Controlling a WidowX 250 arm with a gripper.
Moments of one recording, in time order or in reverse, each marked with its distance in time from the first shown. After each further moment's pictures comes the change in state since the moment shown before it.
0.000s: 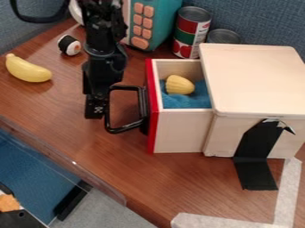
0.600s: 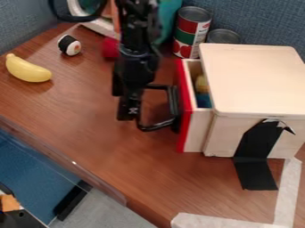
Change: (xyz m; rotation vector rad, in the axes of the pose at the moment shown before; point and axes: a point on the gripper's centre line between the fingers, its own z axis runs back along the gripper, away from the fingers) arm 0.048 -0.018 0.010 -0.032 -0.035 0.013
